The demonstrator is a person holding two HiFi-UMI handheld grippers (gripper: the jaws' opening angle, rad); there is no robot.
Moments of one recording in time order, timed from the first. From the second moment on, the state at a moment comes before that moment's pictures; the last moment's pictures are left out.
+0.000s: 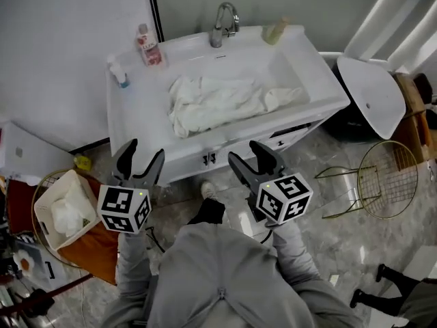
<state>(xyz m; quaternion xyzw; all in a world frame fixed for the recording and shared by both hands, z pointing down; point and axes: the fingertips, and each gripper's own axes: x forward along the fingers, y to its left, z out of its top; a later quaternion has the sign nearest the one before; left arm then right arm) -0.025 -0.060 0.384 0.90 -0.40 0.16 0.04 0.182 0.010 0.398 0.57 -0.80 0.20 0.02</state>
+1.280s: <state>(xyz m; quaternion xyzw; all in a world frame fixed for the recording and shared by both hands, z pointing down) 0.176 -0.239 0.450 0.90 -0.33 0.26 0.06 0.422 -0.162 0.440 0.61 -0.74 0.22 0.17</state>
